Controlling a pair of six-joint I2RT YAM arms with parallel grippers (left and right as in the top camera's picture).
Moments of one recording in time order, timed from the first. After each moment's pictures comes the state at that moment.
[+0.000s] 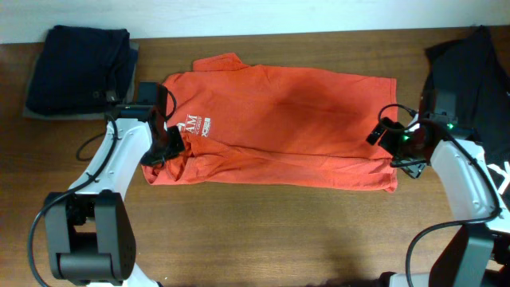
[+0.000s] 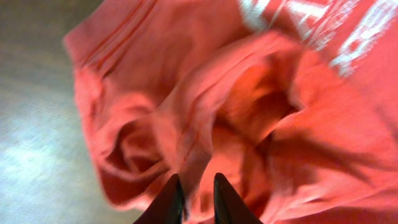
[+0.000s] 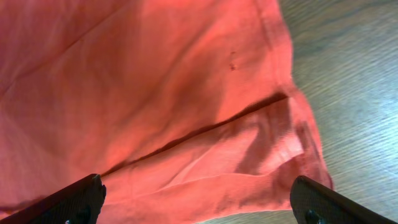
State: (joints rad) left arm -0.07 1.81 1.29 -0.89 -0.03 -0.39; right arm -0.21 1.56 1.09 -0.79 -0.21 0.49
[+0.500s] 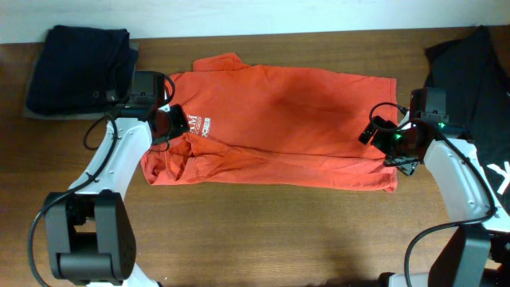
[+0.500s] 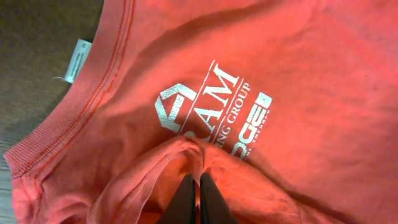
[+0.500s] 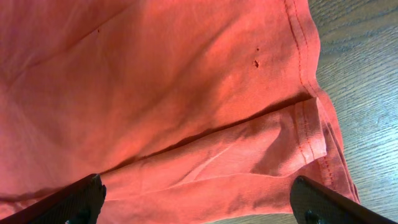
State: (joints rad) left arm -0.06 1.81 1.31 -0.66 0.06 -0.39; right arm -0.17 1.56 1.09 -0.77 -0.21 0.49
